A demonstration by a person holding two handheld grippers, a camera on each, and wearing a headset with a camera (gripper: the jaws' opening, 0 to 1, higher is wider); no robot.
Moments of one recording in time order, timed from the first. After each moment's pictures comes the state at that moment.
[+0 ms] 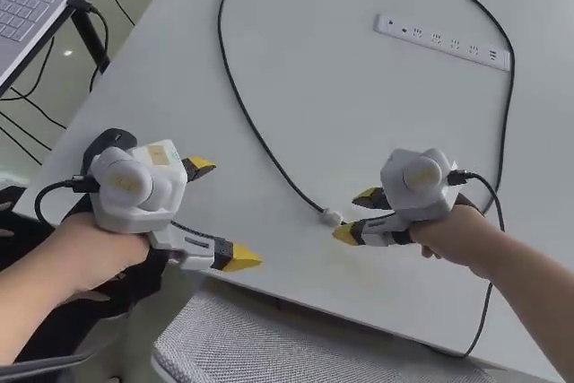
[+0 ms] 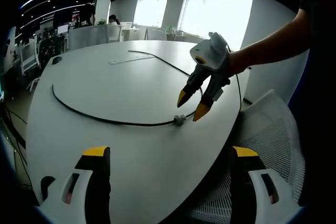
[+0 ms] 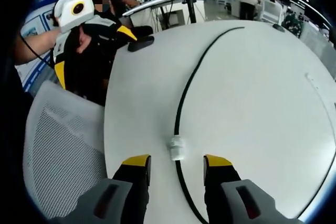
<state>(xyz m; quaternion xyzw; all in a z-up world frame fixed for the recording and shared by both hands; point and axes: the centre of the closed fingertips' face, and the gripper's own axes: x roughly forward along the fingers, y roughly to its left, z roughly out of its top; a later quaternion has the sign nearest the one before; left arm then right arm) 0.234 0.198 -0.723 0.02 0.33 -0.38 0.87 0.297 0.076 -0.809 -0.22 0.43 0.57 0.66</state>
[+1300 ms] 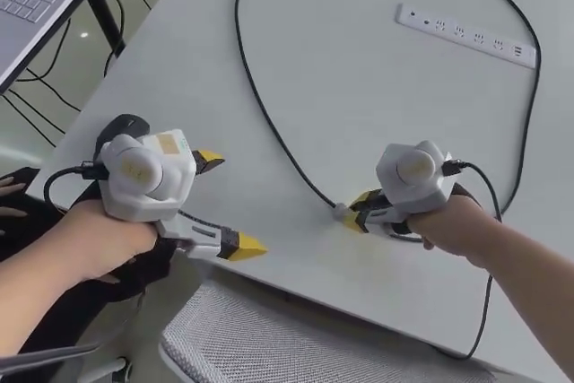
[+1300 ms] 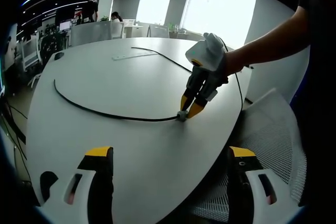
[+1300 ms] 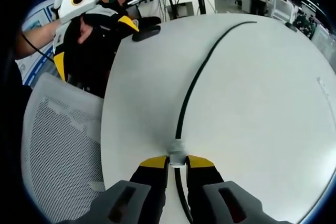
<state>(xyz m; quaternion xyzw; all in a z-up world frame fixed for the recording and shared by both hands) 0.237 0.209 -0.737 0.02 0.34 -0.37 0.87 0.296 0.085 -0.824 -0.25 0.44 0.59 0.63</state>
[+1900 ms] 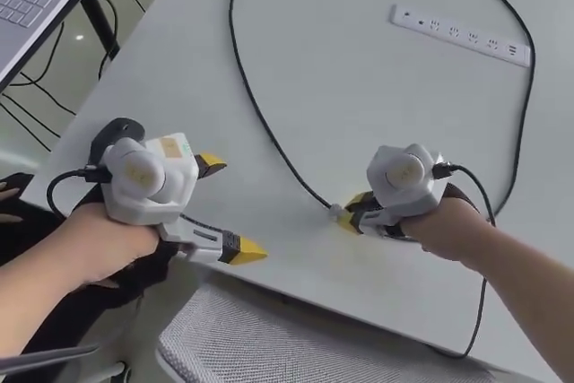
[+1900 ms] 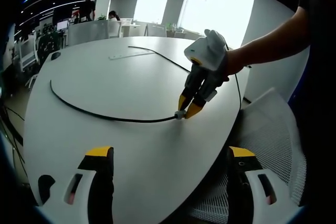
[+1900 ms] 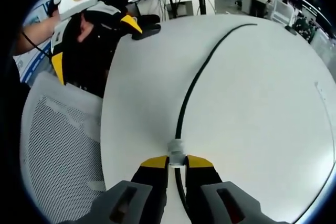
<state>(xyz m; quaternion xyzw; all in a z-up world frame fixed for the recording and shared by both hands) 0.238 0.200 -0.736 0.02 0.34 -0.38 0.86 0.294 0.087 -0.816 -0.26 0.44 0.58 0.63</state>
